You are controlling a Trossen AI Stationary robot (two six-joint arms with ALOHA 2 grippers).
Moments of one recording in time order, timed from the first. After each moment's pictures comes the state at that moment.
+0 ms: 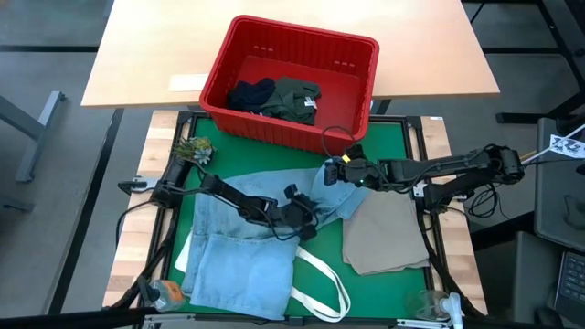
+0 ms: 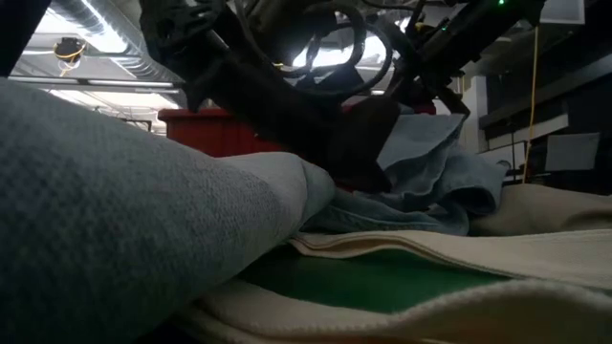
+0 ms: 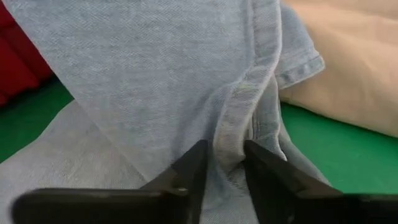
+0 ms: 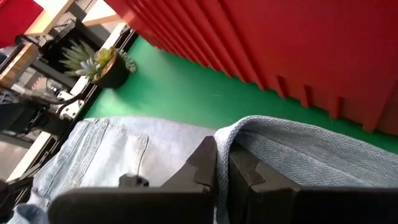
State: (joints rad) left arm -0.19 2.08 1.11 0.40 -0.56 -0.31; right arm 0.03 1.31 0.84 -0.18 0.52 1.03
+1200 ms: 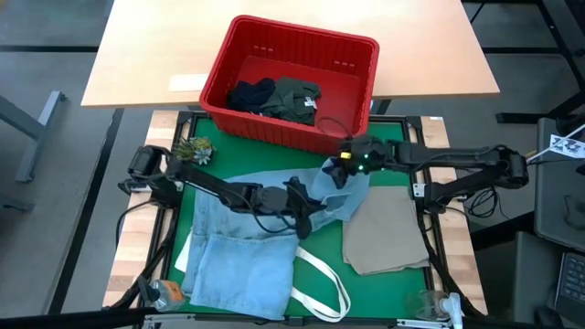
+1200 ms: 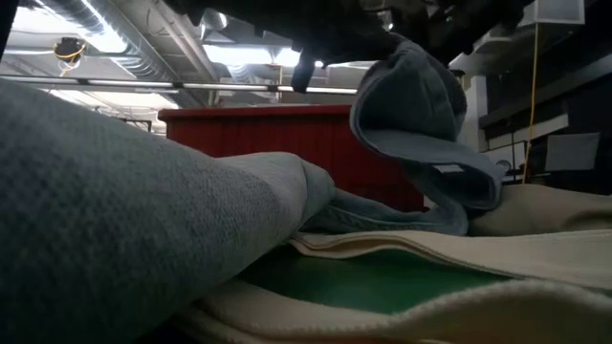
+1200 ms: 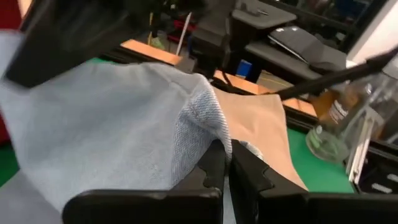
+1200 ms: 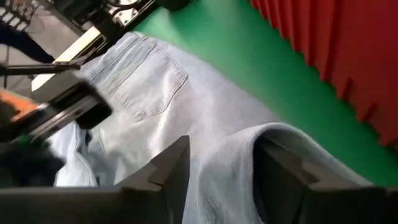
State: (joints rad) left arm -0.18 1.78 1.11 0.39 -0.33 -0.41; right arm -0.15 1.25 0.91 -0.30 0.00 0.55
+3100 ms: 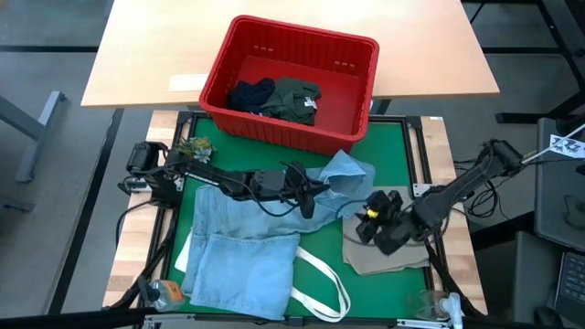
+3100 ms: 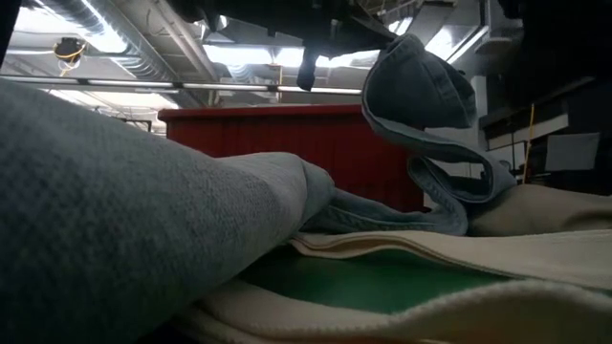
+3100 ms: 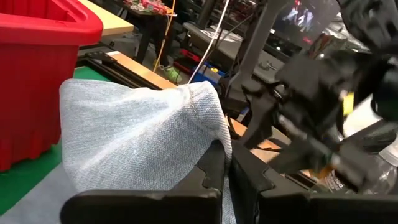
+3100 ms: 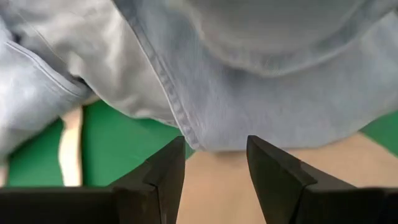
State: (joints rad) left arm -0.09 1.75 1.11 0.49 -0.31 -0.53; right arm 0.63 1.27 0.95 -0.94 0.62 1.35
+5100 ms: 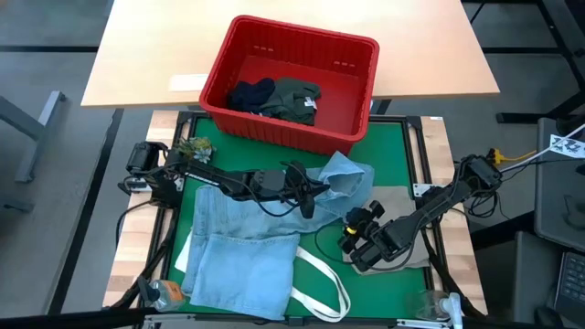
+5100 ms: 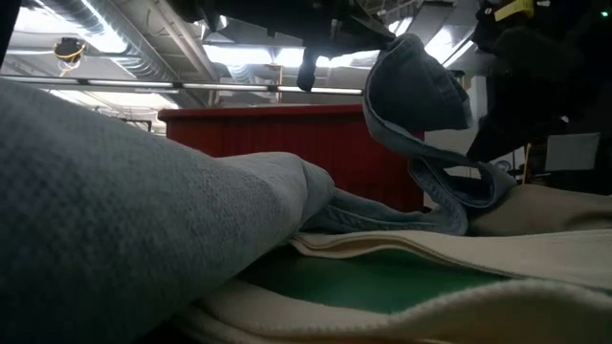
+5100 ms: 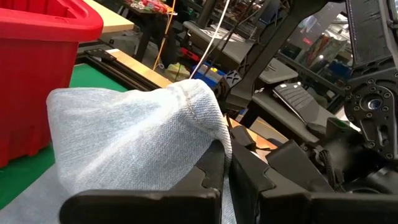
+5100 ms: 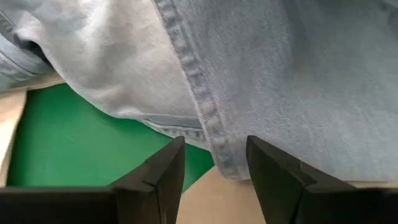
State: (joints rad) left arm -0.09 1.75 1.11 0.49 -0.30 -0.54; right arm 0.63 1.61 0.95 -0.75 0.75 1.27
